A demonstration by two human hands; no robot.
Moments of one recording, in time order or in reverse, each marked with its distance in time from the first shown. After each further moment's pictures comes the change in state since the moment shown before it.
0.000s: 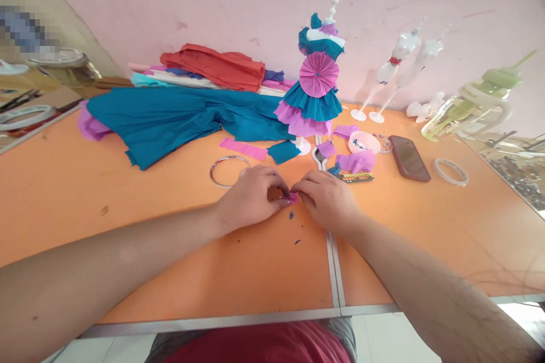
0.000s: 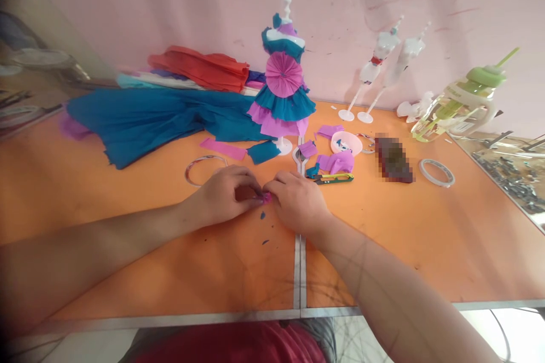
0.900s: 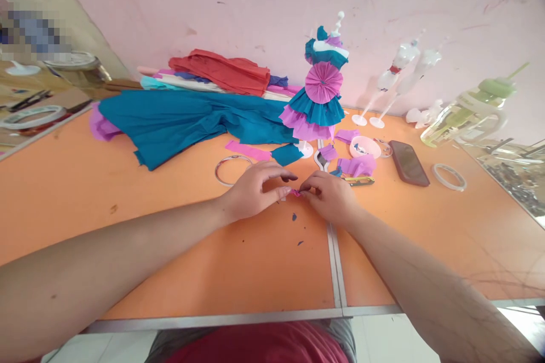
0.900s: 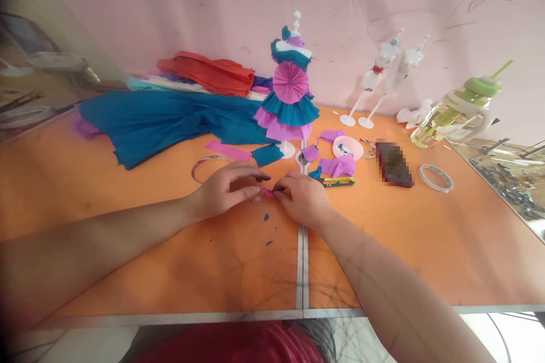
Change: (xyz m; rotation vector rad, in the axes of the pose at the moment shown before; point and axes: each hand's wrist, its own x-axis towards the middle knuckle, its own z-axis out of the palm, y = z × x) left_hand 0.004 -0.005 -0.014 -0.191 0.035 0.043; right_hand 0.008 0.014 0.000 0.212 -0.055 0.144
